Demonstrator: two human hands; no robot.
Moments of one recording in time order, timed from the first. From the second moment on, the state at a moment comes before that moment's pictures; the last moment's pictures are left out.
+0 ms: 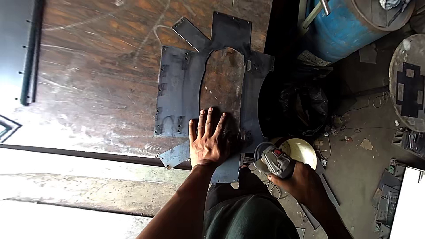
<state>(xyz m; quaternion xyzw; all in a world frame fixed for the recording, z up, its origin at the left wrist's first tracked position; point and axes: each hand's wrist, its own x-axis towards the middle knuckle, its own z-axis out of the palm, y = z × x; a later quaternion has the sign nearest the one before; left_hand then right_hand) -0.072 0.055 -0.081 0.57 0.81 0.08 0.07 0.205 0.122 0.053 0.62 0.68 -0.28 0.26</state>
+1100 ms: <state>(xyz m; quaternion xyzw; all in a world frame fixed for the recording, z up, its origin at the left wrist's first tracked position) -0.071 0.048 -0.078 0.59 0.80 0.10 0.07 0.269 -0.003 0.056 0.73 0.40 -0.54 0.05</state>
